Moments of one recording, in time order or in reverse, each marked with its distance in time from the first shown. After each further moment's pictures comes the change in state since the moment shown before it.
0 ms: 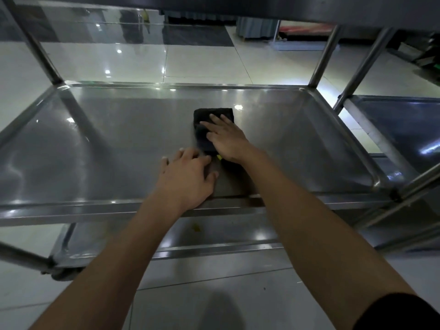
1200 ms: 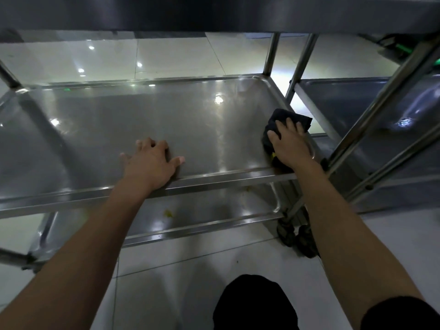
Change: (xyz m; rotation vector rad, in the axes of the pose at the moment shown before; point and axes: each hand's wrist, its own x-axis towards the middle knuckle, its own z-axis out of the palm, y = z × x) left_hand 0.004 0.029 0.003 -0.009 -0.038 -0.156; right_hand -0.202 0.174 -0.015 0.210 0.222 0.654
